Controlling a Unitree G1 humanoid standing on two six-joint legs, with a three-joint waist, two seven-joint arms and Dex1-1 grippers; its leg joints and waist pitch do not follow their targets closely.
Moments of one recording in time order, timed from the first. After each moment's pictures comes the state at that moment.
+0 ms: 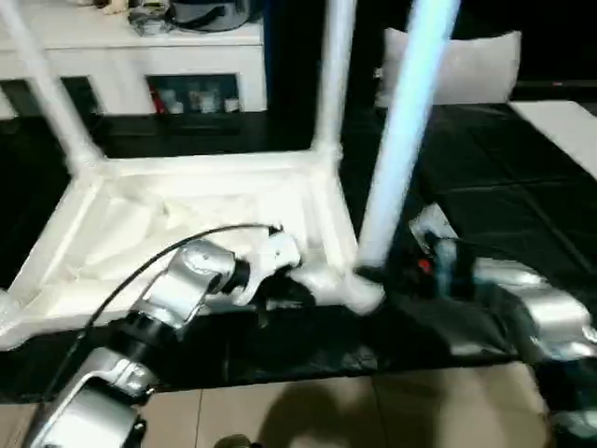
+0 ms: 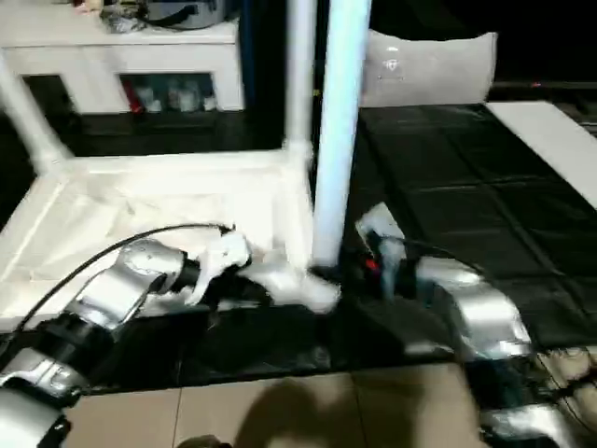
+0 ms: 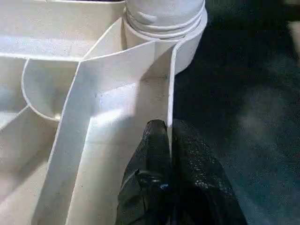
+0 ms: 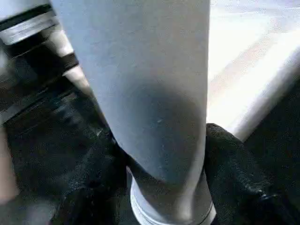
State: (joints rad) left arm -0.61 0.28 -0.35 0.48 0.03 0.34 -1.06; right arm -0.43 -0.38 0.05 0.20 0.27 0.58 0.84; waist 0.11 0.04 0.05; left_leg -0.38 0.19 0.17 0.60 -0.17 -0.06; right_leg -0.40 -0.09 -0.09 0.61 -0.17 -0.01
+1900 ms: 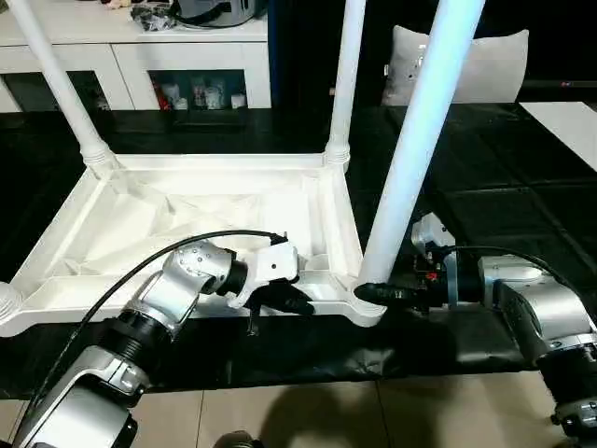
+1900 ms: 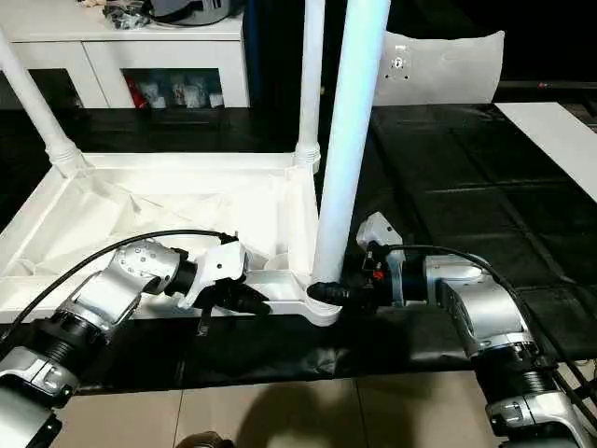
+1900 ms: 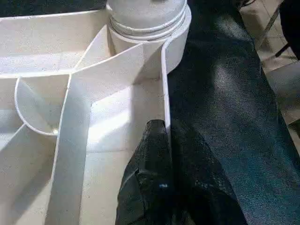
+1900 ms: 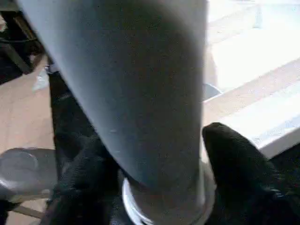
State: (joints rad) left arm -0.60 0.38 -0.41 0.50 0.02 0.06 -1.27; right arm -0.42 -0.52 0.15 0.29 0.29 0.40 1.24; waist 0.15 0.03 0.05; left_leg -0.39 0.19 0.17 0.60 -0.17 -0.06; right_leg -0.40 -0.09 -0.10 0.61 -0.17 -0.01
